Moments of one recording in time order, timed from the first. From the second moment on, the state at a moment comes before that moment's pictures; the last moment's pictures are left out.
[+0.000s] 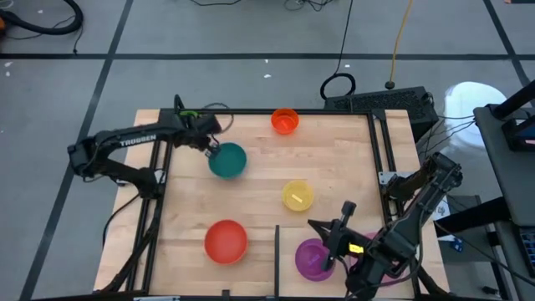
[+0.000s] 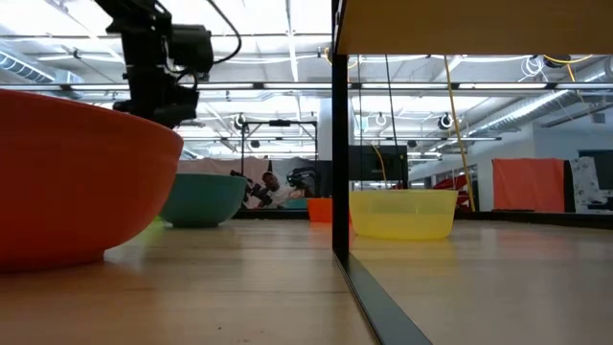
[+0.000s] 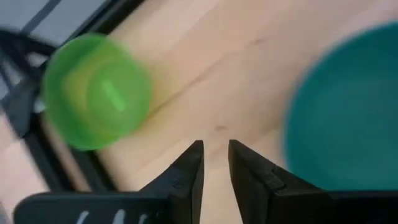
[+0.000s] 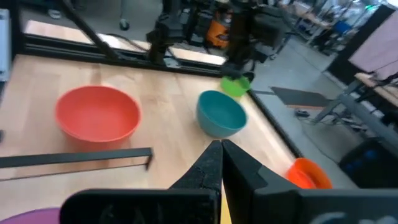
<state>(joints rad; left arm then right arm) 0.52 1.30 0.94 -0.96 -0.33 -0.37 0.84 1.62 1.56 -0.99 1.15 0.66</state>
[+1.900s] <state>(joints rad) 0.85 1.48 0.77 -0.64 -0.31 0.02 0.81 1.62 1.56 -0.86 1.09 0.56</state>
